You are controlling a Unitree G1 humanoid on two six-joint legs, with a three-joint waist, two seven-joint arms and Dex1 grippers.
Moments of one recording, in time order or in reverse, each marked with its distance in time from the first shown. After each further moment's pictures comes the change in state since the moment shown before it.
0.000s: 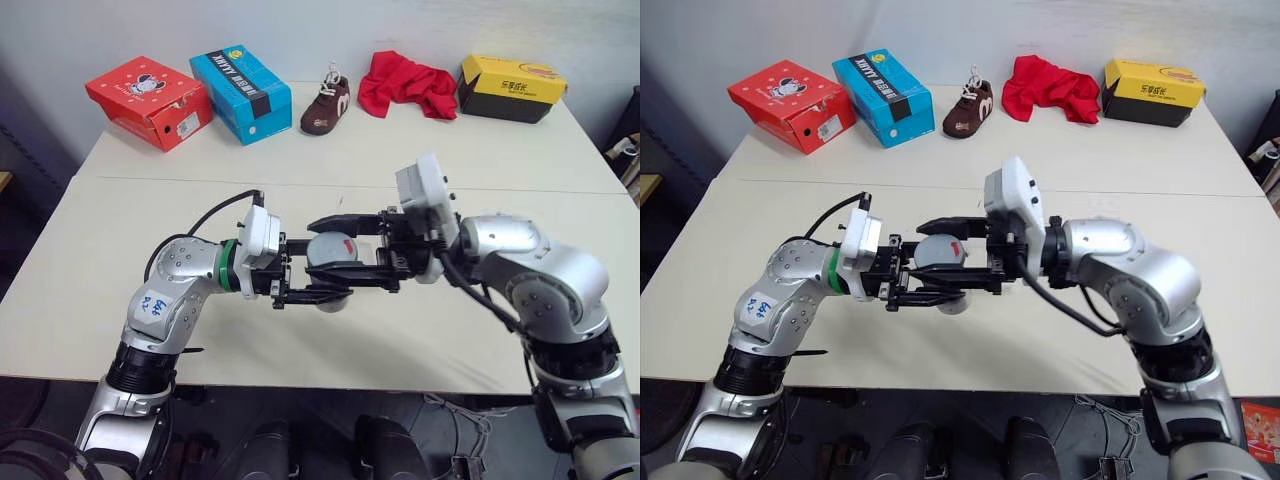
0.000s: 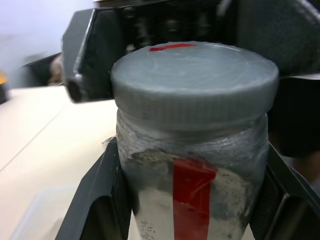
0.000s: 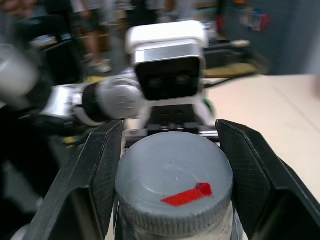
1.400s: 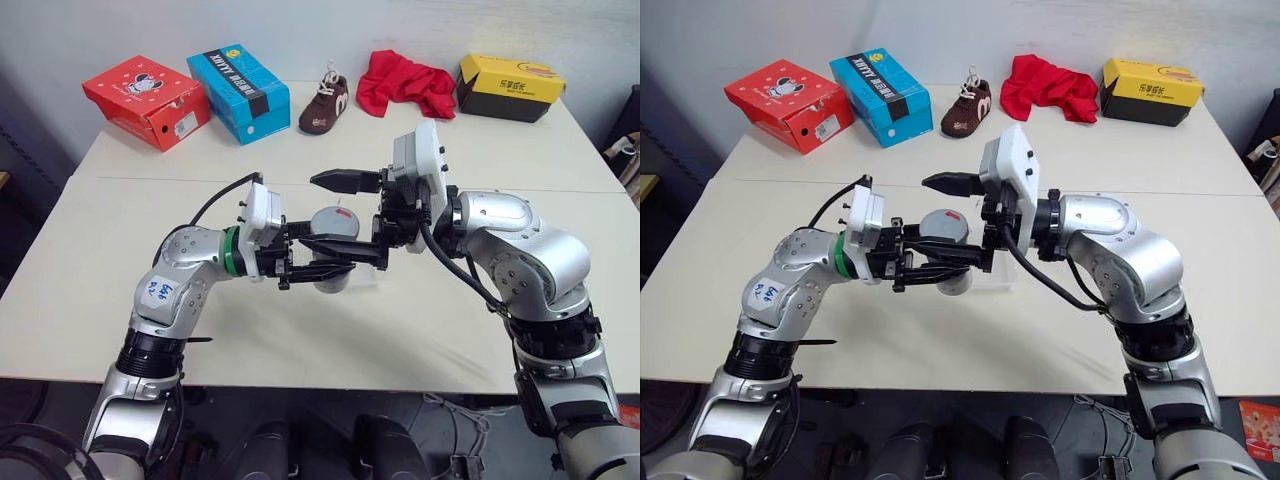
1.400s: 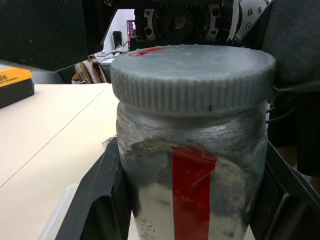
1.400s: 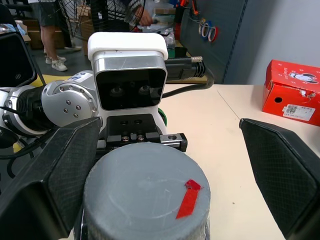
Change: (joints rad) left arm -0.042 -0.041 0.038 0.090 0.049 0.051 0.156; right arm -0.012 0.120 -0.002 0.087 -0.230 -0.131 -0.173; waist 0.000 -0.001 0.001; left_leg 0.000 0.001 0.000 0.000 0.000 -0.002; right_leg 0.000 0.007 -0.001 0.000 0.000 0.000
